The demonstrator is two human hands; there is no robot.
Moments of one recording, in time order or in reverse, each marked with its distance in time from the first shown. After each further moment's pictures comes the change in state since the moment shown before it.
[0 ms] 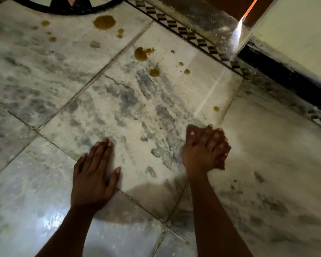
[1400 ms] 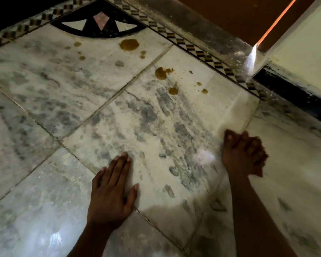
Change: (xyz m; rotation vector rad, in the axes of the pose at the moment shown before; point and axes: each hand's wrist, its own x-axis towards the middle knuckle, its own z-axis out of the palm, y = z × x) left_hand -0.002 -0.003 0.005 -0.004 0.020 0.016; right_hand 0.093 0.017 0.000 0.050 -0.138 0.085
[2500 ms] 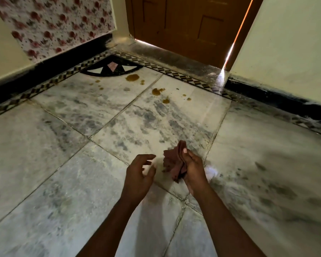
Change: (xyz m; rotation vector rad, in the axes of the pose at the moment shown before) left_hand -0.053 0.074 -0.060 -0.864 0.136 -0.046; right_hand -0.227 0.002 -0.068 1.417 -0.677 0.012
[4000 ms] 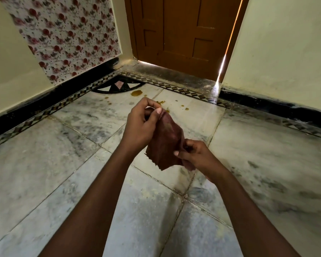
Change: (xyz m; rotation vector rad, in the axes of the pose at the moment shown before) left_hand 0.050 0.191 -0.060 -0.103 -0.016 0.215; right_hand -0.070 -0.108 -0.008 -0.451 -0.388 -0.184
